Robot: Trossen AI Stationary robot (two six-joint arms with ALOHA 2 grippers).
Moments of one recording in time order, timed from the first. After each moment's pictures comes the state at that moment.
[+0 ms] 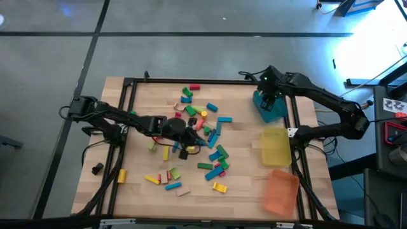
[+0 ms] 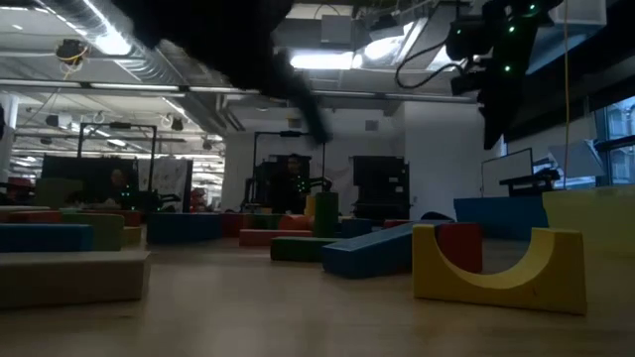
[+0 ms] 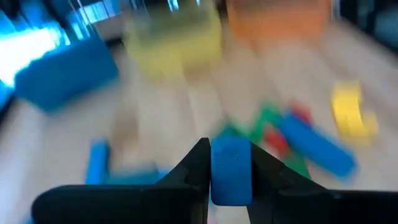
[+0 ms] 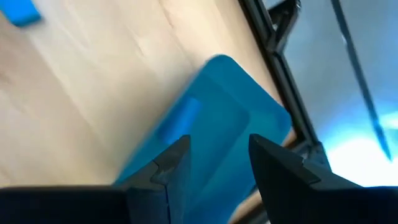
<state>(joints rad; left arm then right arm) -0.07 1.51 0.84 0.21 0.01 0.24 -0.70 1.22 1.08 -1.04 0.21 -0.29</state>
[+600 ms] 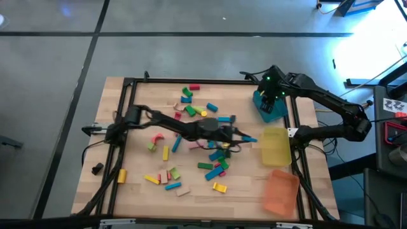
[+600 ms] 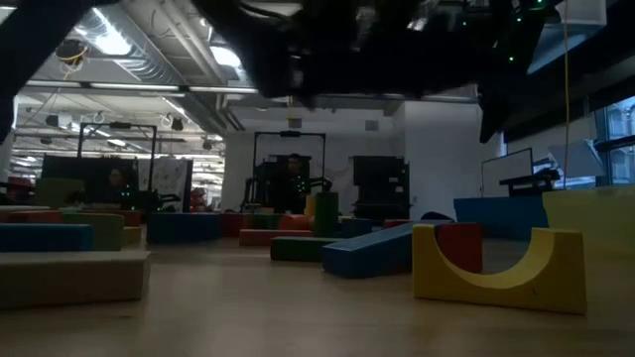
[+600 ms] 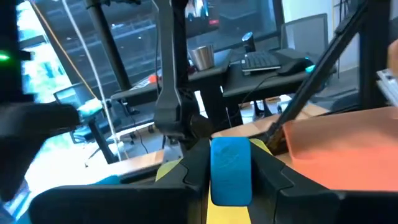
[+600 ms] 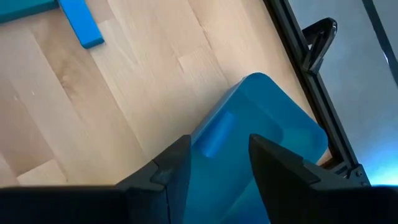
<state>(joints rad) -0.02 2.22 1.44 0.82 0.08 0.29 -0.70 1.19 1.08 -1.04 0.07 -0.29</state>
